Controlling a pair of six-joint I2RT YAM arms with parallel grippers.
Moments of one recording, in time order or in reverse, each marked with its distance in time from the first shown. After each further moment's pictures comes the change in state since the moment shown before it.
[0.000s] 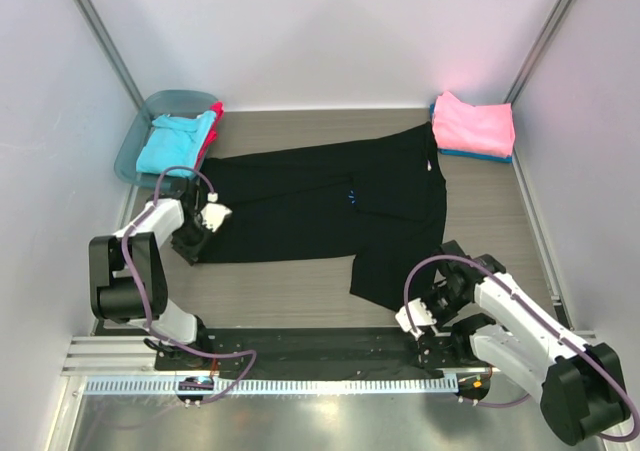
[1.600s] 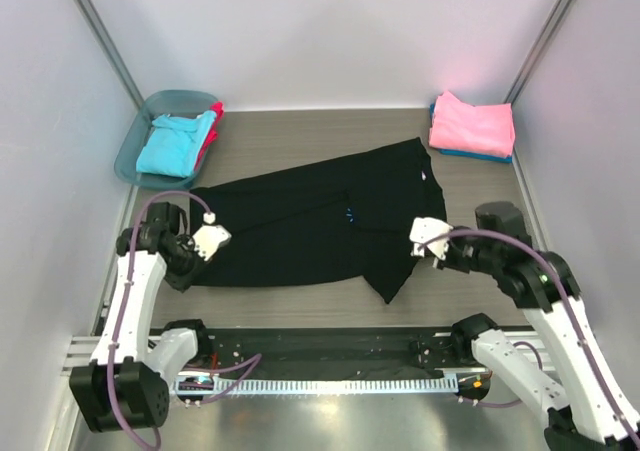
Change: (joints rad) left arm 0.000 -0.603 -0.064 -0.431 0.146 0.148; right arm 0.000 -0.218 0.588 -0.003 0.218 0.852
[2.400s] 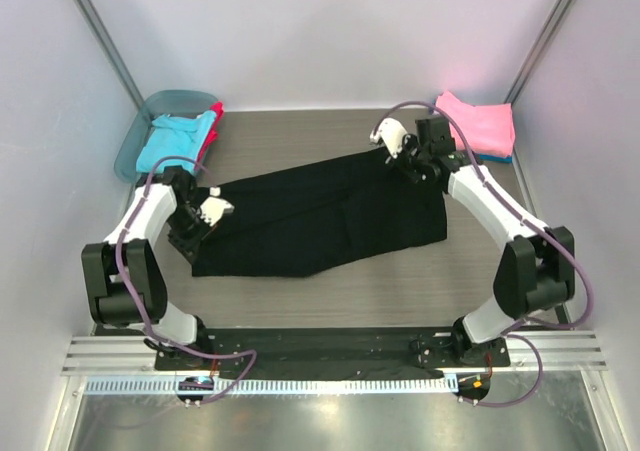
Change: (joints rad) left arm 0.002 0.557 0.238 0.067 -0.011 -0.036; right arm -0.063 0.841 0.226 0.653 0.137 0.214
